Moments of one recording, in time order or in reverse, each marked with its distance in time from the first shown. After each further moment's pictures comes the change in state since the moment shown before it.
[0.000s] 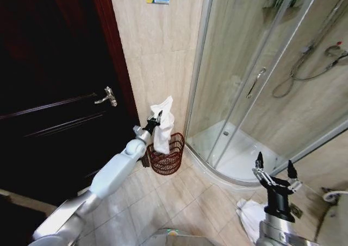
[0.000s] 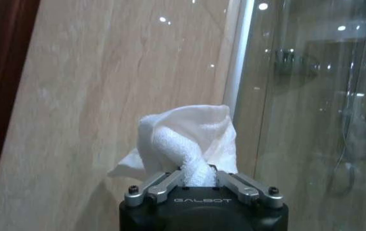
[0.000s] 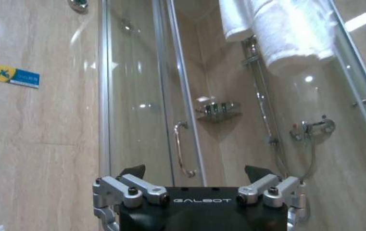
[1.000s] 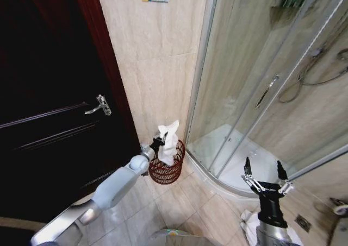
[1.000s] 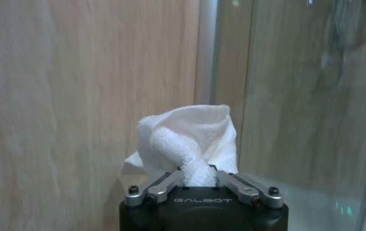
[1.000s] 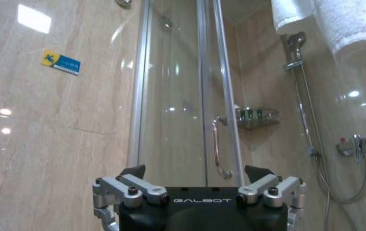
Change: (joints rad) left arm -0.041 -0.037 0.260 0.267 0.114 -0.017 -0.003; right arm -0.032 0.000 -0.023 -0.048 -0.085 0.131 -0.096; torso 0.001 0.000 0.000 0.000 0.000
